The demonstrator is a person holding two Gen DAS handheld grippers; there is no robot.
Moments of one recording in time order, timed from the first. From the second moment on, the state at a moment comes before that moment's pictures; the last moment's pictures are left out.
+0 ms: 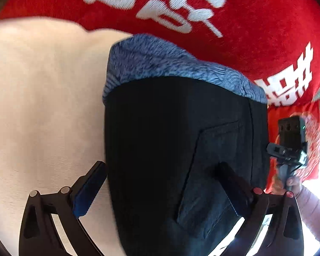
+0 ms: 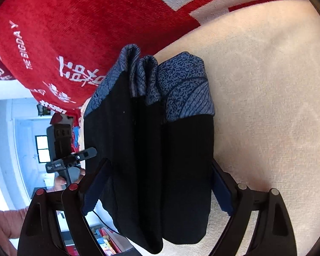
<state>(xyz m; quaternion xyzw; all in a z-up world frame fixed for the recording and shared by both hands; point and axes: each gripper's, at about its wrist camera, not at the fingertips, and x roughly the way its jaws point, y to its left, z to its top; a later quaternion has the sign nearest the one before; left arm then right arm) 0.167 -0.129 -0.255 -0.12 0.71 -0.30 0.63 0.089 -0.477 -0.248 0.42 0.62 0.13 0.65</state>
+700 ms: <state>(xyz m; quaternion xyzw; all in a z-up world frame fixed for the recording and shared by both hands) 0.080 -0.097 -0.170 -0.06 0.68 -0.26 0.68 0.001 -0.447 -0.190 0.49 0.61 0.15 0.60</state>
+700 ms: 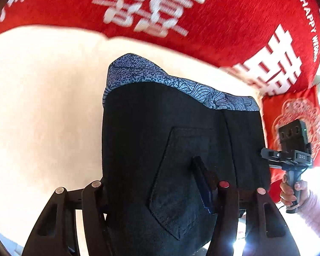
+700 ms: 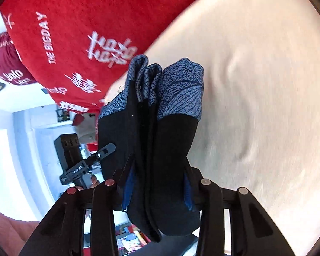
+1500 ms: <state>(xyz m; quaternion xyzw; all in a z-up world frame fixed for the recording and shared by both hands) 0.008 -0.128 -0.182 0.12 0.64 -0.12 0.74 -0.017 -0.362 -0.162 0.21 0.70 -0.05 0.68</state>
